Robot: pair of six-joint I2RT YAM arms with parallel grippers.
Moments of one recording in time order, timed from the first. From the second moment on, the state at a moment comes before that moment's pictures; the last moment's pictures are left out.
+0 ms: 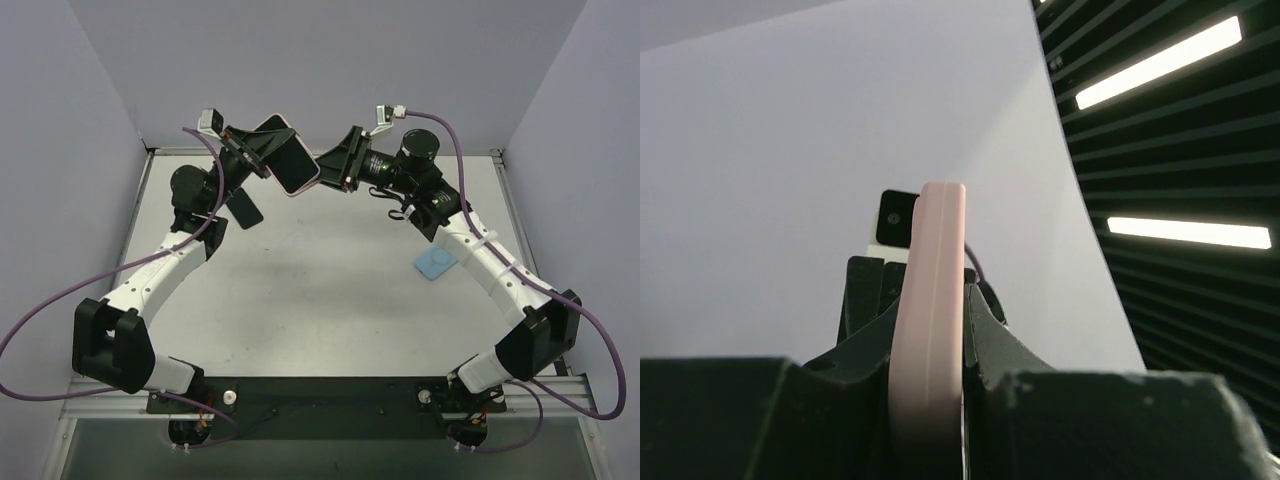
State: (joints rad) left arm -0.37 1.41 1.09 0.88 0.40 -1.75; right arm 0.56 1.52 1.43 0.17 -0.66 1.10
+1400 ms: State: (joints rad) left arm -0.50 1.43 1.06 0.36 0.74 -1.39; right arm 0.50 1.18 1.07 -0.25 -0.48 0.88
